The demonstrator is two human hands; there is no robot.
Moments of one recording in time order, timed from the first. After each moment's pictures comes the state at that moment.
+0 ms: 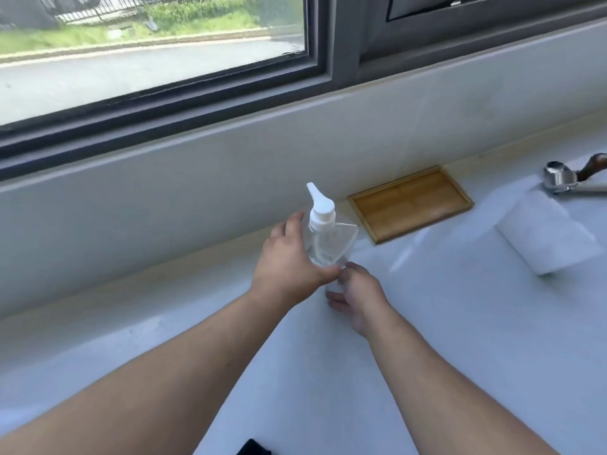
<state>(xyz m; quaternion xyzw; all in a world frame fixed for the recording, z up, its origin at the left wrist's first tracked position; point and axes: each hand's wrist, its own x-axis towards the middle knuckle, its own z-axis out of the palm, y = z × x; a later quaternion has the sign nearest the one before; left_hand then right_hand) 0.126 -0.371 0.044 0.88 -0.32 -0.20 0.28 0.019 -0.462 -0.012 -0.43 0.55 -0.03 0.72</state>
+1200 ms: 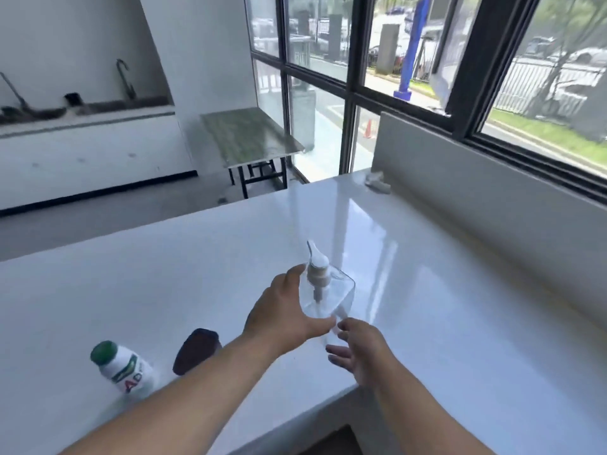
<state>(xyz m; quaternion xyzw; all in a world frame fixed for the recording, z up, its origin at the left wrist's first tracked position) -0.151 0.672 0.163 0.89 0.31 0.11 0.31 -0.047 0.541 0.118 -0.67 0.10 0.45 0.58</state>
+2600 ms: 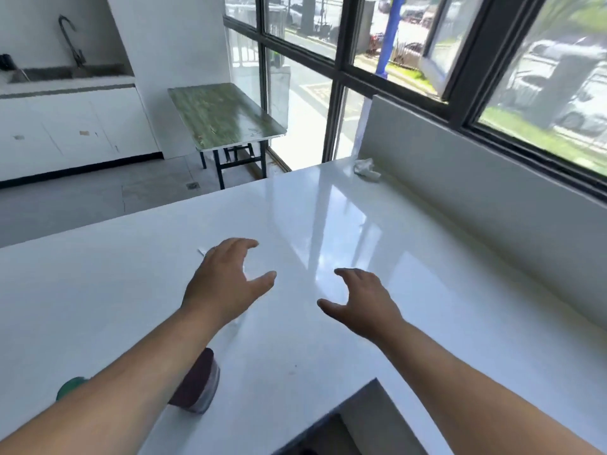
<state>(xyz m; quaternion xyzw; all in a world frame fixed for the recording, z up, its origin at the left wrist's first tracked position) -0.160 0.806 0.180 0.91 0.31 0.15 0.25 0.006 0.591 0.136 -0.91 -0.34 0.14 0.19</state>
